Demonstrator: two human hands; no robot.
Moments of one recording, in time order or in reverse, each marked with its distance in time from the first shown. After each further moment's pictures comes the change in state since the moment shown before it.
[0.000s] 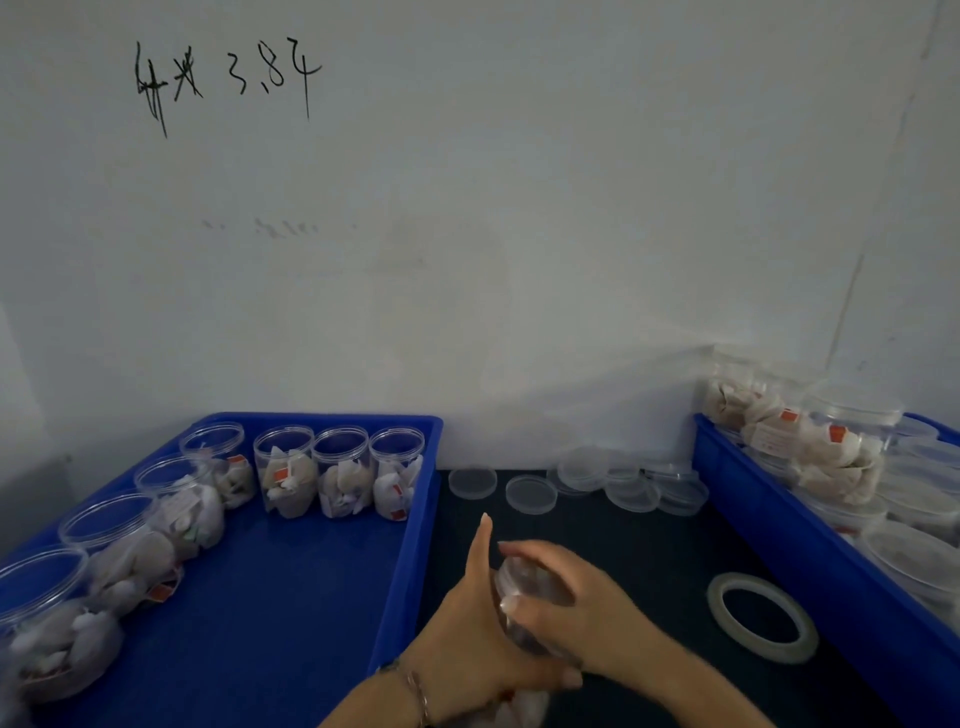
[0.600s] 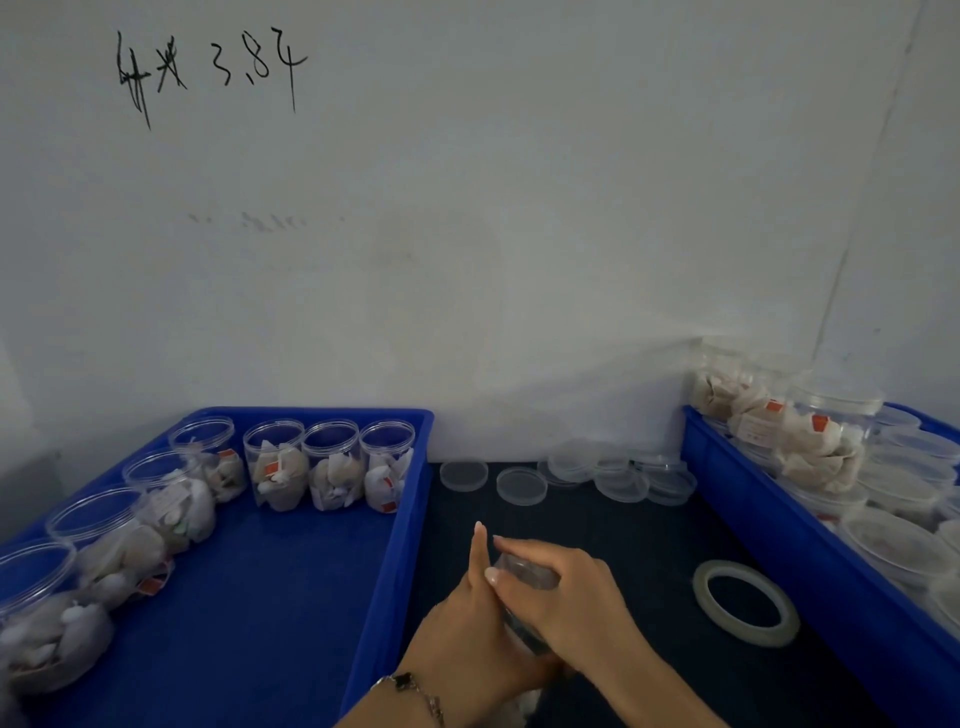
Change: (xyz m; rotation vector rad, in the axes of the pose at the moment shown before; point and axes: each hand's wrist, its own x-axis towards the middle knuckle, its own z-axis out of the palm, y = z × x) left_hand 0.006 0.008 0.027 0.424 0.148 -0.196; right_hand 0.000 -0.001 0.015 -0.092 0.235 0.208
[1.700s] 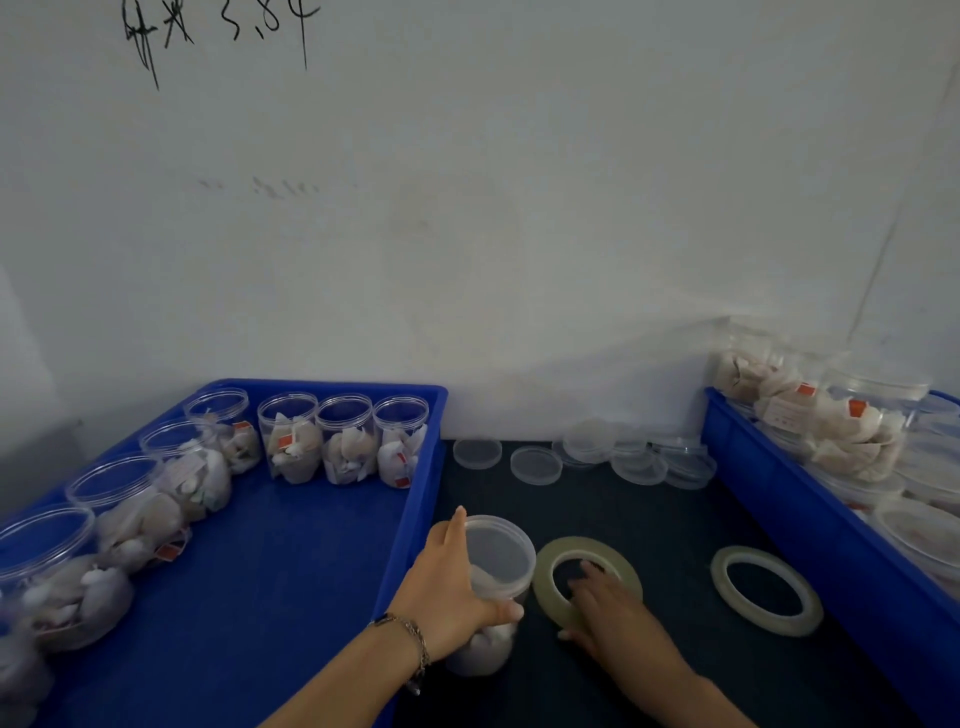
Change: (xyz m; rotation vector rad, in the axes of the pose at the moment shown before) left_hand -0.001 -0.032 -0.022 -0.136 0.132 0.048; right_hand 0.025 0.117 0.020 -0.738 -0.188 -0.198
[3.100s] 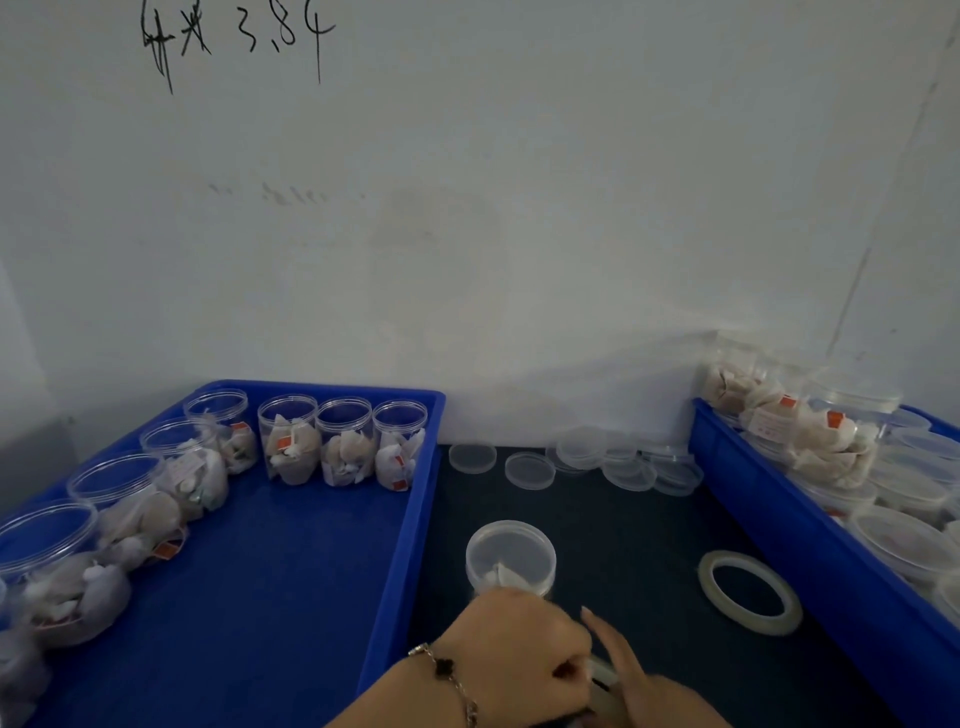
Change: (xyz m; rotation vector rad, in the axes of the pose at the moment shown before) left_hand -0.034 0.048 0.006 0.443 -0.261 0.665; right_hand -0.056 -0.034 -0.031 0.365 -0.241 0.322
